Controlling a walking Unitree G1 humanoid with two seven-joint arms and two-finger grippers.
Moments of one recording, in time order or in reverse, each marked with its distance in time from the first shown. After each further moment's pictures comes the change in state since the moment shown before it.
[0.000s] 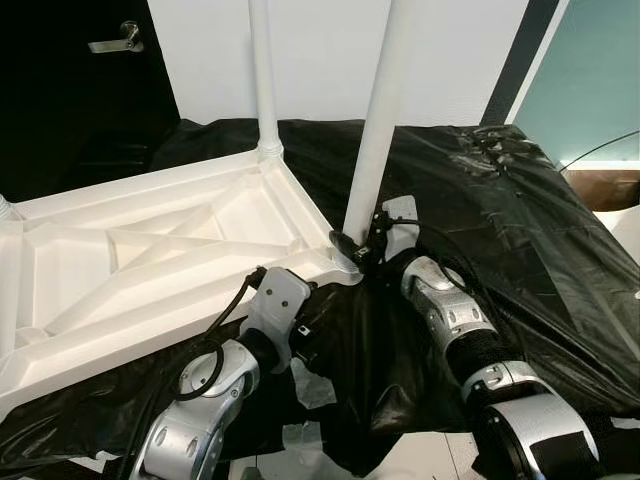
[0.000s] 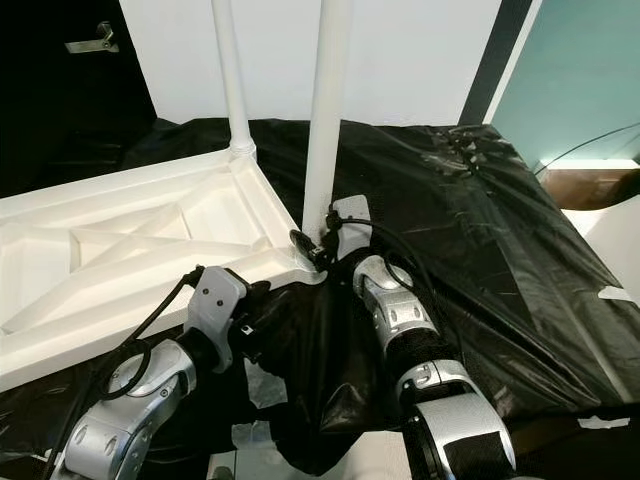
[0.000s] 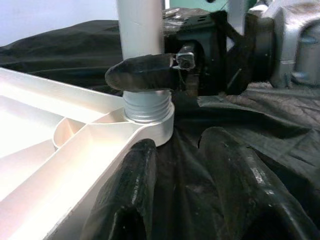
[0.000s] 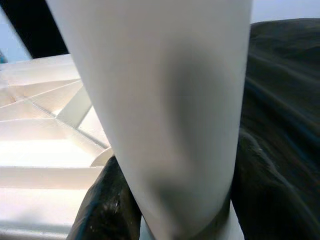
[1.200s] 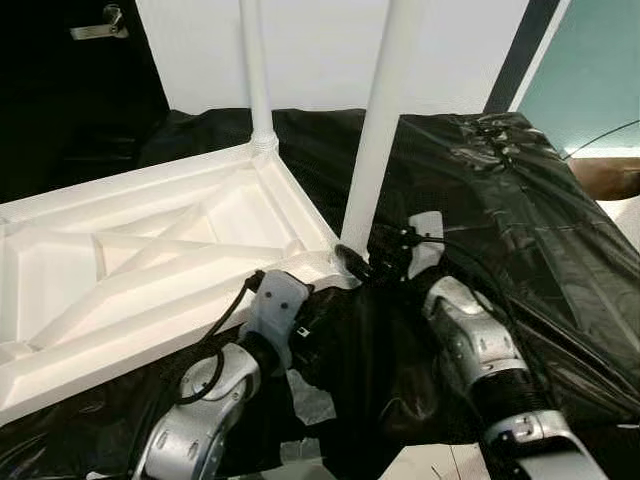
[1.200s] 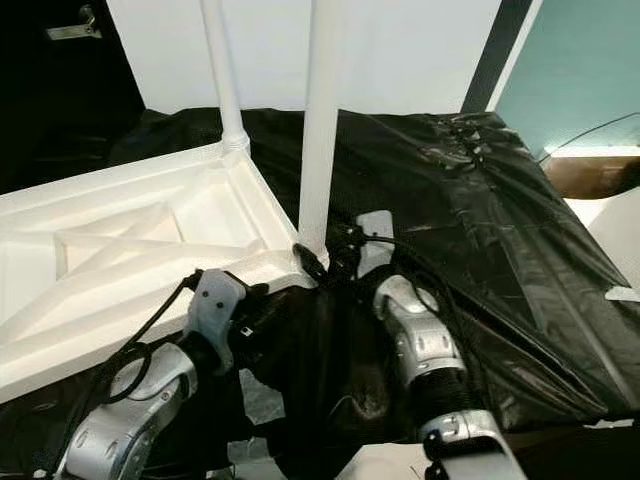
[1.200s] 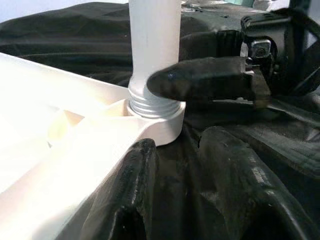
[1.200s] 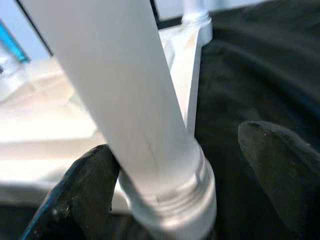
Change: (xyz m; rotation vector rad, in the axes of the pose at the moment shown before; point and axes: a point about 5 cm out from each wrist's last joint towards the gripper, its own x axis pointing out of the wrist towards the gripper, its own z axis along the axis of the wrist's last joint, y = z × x) left arm -0.001 -0.001 -0.003 -0.020 0.006 0.003; right arm -0.041 -0.016 -0.002 0.011 -0.036 0.135
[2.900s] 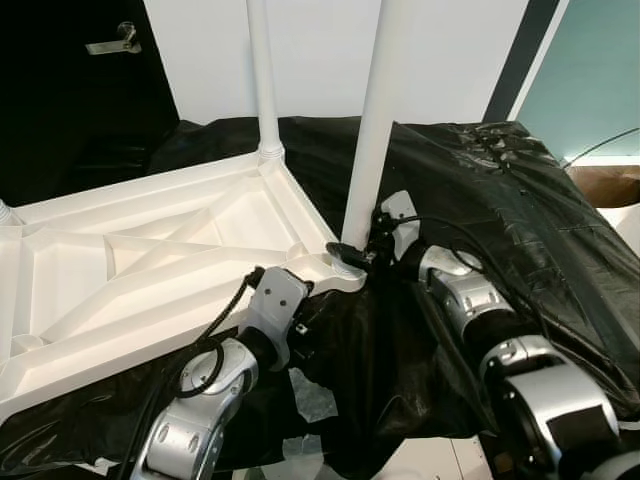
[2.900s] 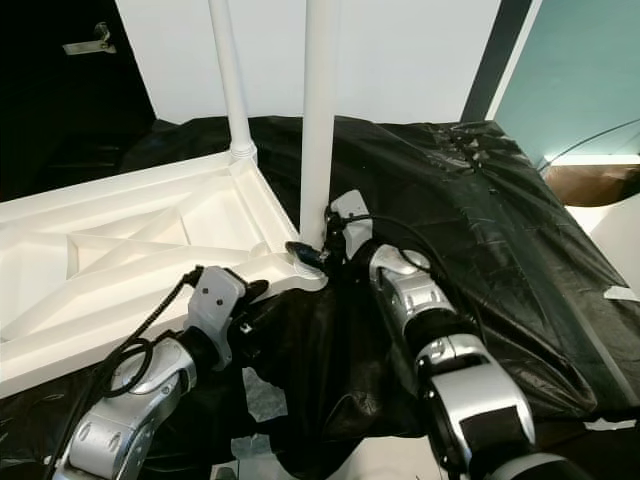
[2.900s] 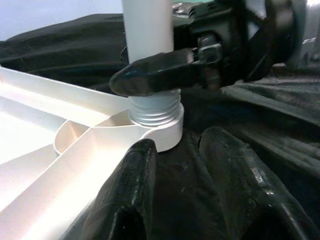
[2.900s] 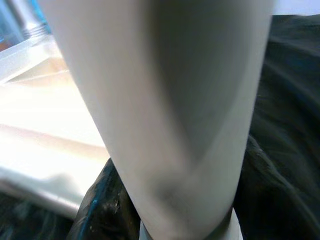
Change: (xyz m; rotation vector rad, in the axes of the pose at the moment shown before) left arm 0.003 0.006 -0.003 0.031 0.000 0.009; right arm 0.046 0.006 0.005 -0.125 0.064 0.090
